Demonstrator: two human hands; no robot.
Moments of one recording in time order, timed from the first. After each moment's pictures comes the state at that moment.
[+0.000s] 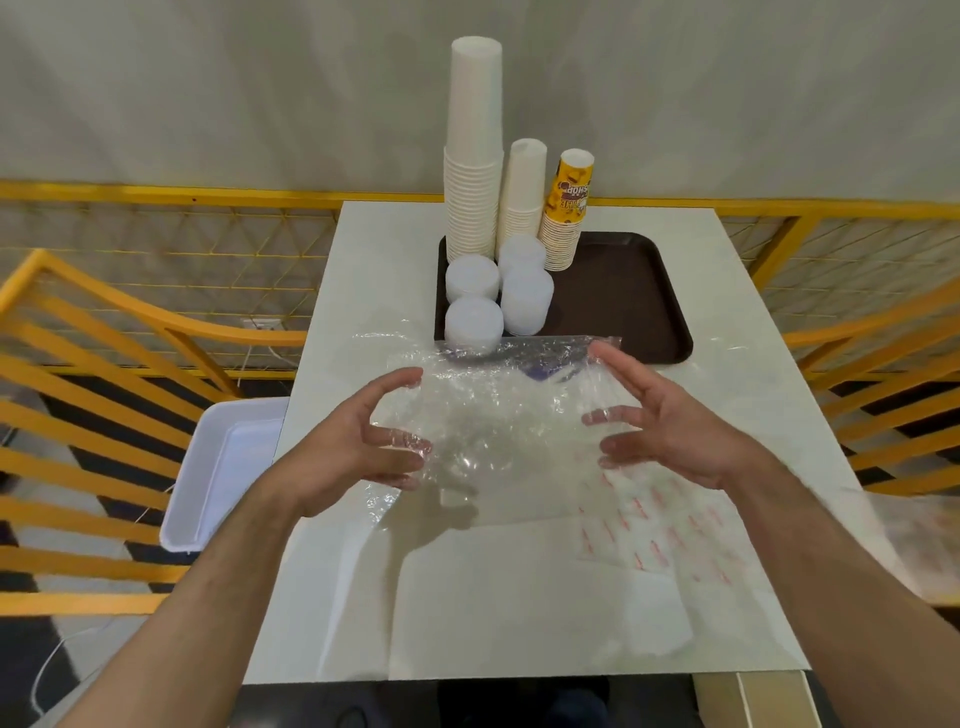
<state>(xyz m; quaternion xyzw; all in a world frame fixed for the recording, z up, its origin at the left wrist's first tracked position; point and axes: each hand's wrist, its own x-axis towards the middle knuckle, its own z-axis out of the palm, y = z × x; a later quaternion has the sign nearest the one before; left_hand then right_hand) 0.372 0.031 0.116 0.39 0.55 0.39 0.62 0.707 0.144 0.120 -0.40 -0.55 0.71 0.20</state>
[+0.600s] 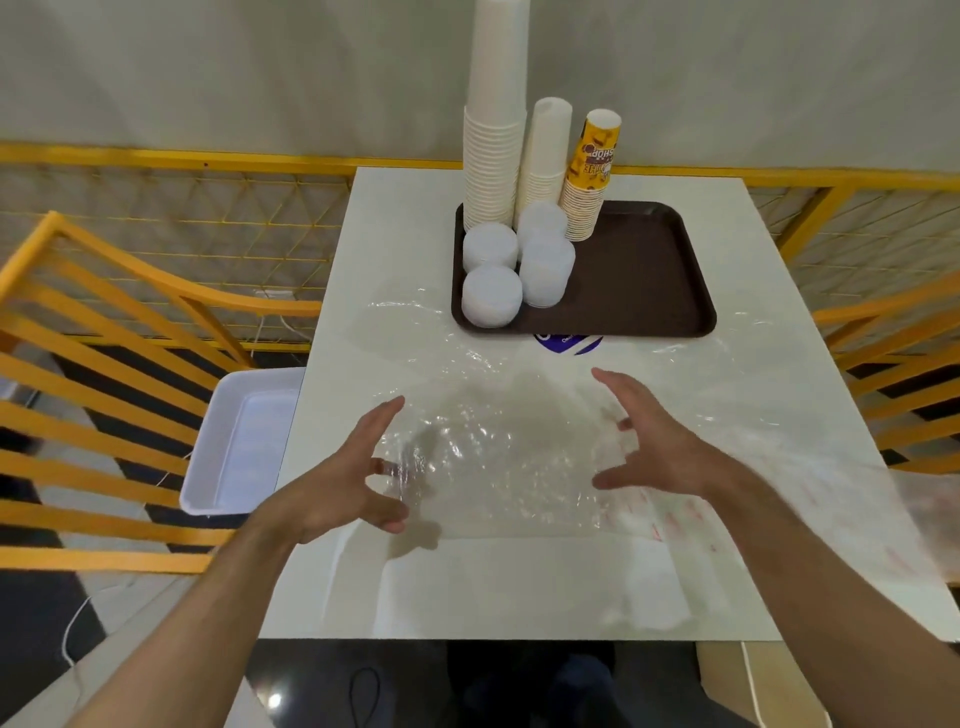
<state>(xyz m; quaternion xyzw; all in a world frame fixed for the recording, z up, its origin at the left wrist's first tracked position) 0.356 -0.021 0.075 0.42 0.60 0.28 0.62 0.695 0.118 0.071 -0.50 -0.75 0.43 0.01</state>
